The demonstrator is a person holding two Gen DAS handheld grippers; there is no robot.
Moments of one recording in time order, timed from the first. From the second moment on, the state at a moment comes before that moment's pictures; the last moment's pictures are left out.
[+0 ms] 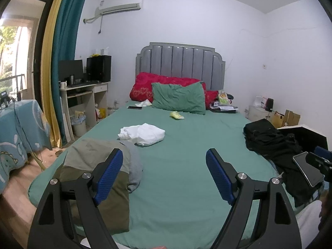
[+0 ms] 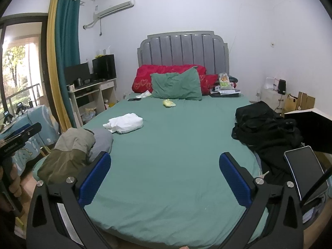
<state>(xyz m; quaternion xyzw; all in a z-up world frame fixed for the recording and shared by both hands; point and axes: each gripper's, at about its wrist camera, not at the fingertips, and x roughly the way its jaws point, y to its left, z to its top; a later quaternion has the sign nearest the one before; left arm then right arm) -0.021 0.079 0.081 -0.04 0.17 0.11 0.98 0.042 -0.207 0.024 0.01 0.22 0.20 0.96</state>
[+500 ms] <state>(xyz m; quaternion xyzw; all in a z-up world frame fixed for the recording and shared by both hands) -0.008 0.097 0.061 -0.06 0.18 0.11 0.98 0.056 -0.197 0.011 0.00 0.23 0.19 0.95</state>
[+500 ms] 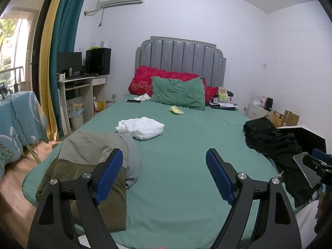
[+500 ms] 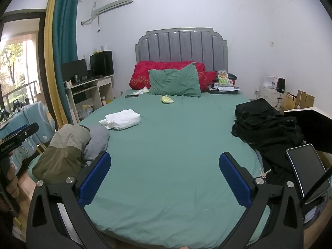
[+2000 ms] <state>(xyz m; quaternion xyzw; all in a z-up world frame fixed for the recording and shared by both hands) -0.004 0.089 0.062 -0.05 0.17 0.09 0.98 0.055 -0.188 0.012 0.00 0.24 0.19 0.95</state>
